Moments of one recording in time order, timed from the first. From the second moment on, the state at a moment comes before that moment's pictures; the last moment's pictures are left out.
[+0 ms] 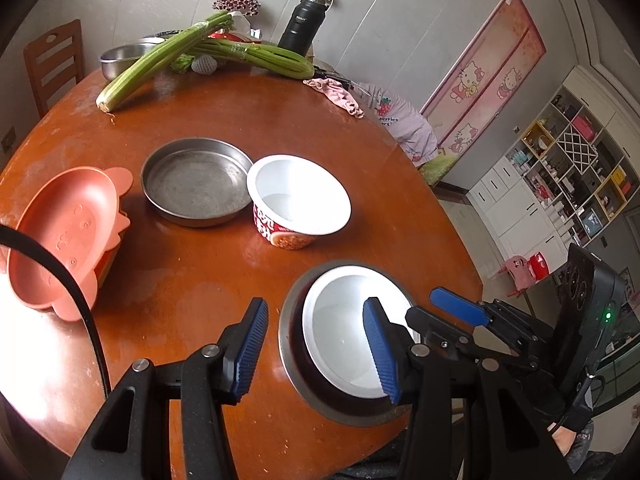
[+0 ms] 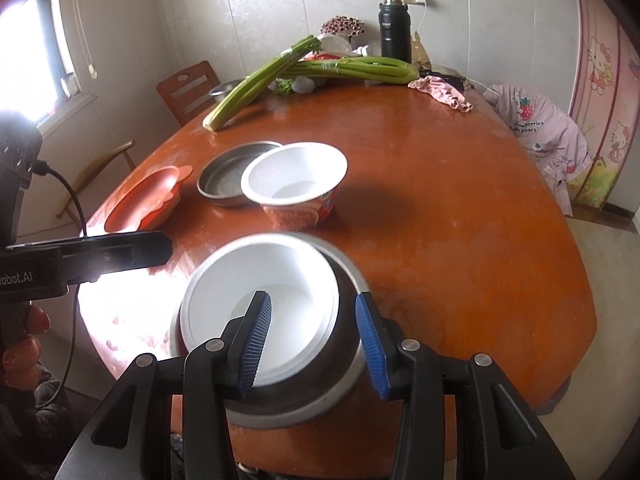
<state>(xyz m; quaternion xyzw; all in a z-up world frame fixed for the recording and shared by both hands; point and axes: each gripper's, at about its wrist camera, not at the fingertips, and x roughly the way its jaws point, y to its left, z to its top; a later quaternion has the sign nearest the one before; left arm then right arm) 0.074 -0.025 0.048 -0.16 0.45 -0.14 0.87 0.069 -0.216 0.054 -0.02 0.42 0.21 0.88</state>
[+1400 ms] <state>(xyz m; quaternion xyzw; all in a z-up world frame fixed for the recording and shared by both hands) 0.227 -0.023 0.000 -0.19 0.51 -0.14 0.83 0.207 -0.167 0.021 -0.04 0.49 0.24 0.84</state>
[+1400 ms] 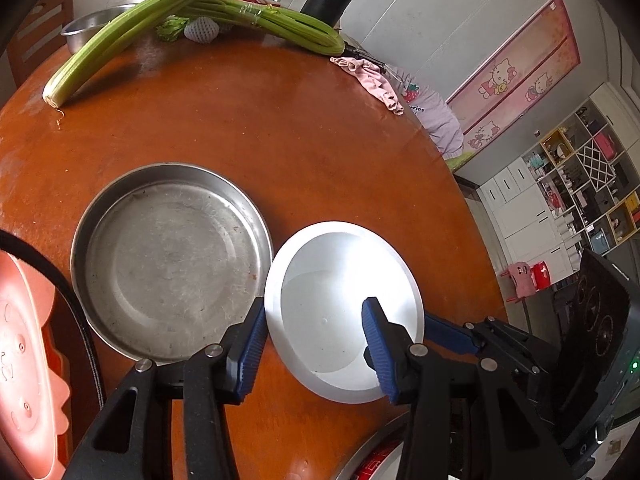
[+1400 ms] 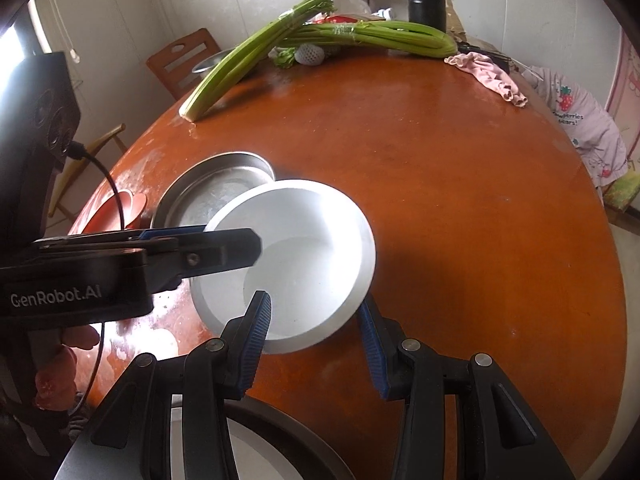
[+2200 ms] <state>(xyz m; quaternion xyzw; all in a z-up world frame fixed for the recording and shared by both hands) 0.195 -0.028 0.032 -0.17 0.47 -0.14 0.85 0.179 -0.174 0.052 -0.03 0.45 0.25 0.86</state>
